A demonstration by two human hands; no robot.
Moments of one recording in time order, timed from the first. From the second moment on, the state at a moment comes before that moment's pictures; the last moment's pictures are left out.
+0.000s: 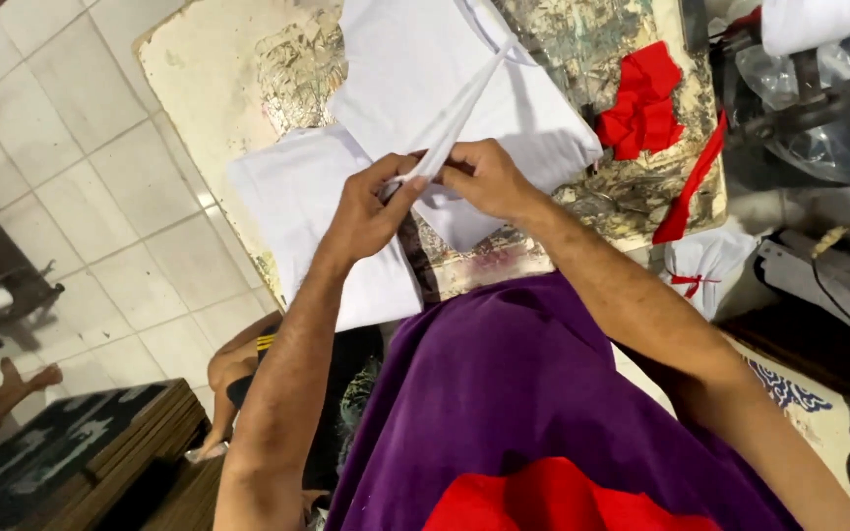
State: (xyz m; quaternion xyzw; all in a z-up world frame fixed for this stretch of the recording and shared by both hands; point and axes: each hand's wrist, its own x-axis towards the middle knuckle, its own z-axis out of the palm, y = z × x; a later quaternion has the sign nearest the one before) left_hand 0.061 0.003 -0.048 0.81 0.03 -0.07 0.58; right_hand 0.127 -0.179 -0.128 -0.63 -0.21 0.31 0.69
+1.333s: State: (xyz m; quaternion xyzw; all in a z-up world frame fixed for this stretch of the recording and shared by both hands) left_hand 0.086 -0.037 -0.150 0.95 0.07 0.30 0.11; right_hand 0.314 -0.092 -0.162 -0.88 -0.38 -0.03 0.28
